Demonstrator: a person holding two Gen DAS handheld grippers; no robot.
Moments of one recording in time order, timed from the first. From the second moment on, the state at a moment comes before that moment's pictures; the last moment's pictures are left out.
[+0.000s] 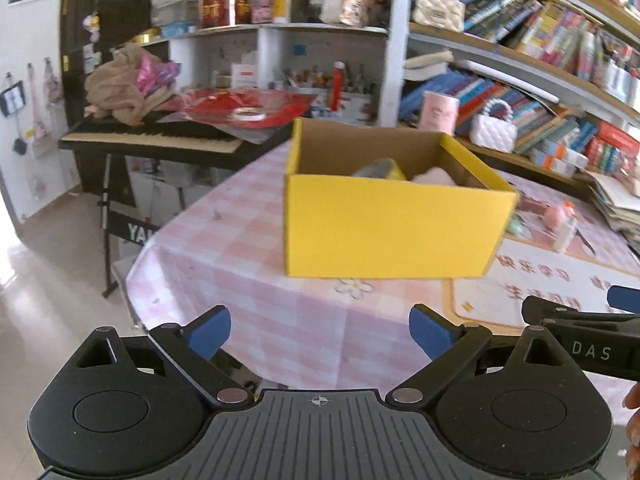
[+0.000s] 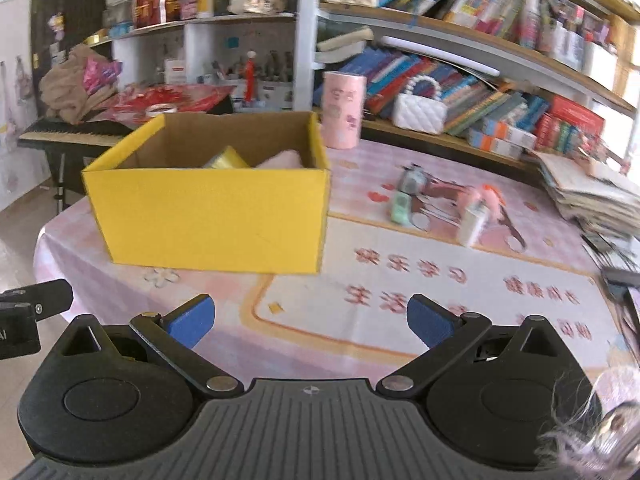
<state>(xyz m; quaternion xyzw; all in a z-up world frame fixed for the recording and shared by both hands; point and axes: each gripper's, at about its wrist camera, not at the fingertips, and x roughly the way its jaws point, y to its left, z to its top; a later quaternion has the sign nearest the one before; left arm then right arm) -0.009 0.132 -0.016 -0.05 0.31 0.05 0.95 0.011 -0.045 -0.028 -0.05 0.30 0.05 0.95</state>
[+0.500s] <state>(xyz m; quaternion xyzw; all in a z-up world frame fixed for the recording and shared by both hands) -0.002 0.074 -0.017 -0.02 0.32 -0.06 0.95 -0.029 -0.112 -0.029 -0.01 0.31 -0.06 0.95</state>
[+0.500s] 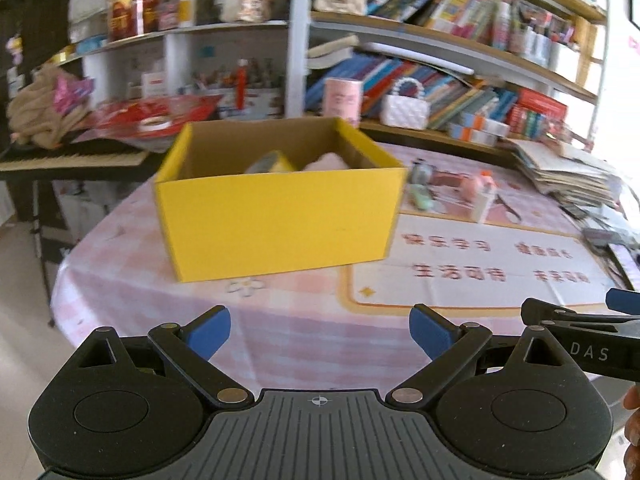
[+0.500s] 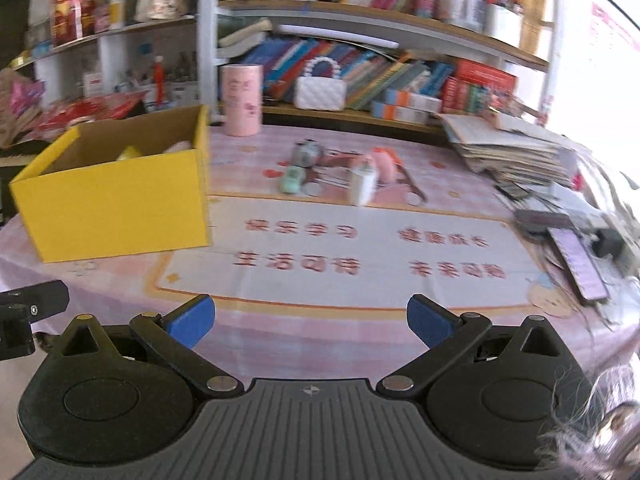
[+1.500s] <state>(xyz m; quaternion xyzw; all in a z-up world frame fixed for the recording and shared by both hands) 0.068 -0.023 -0.027 0.01 0.34 -0.13 0.93 0.009 -0.204 -0.038 0.01 0.34 -0.13 0.93</state>
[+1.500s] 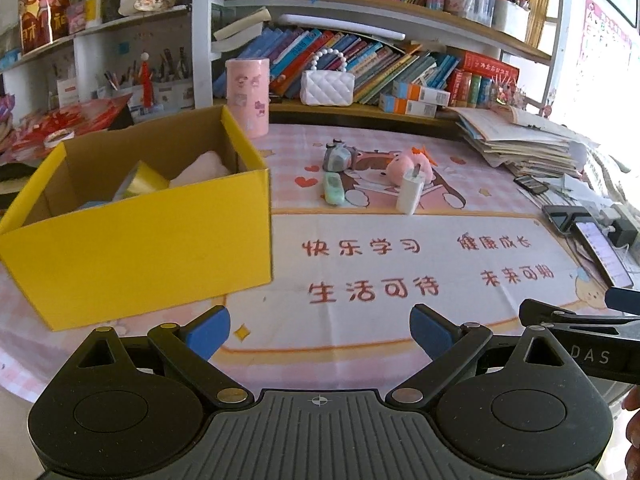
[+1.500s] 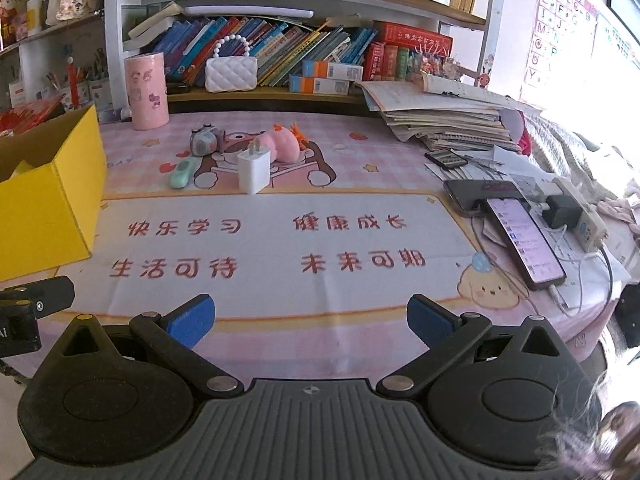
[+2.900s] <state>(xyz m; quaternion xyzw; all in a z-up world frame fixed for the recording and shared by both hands) 0.265 -0.212 -0.072 0.06 0.36 -0.14 0.92 0.149 -0.370 -0.022 0.10 0.30 -0.08 0.94</state>
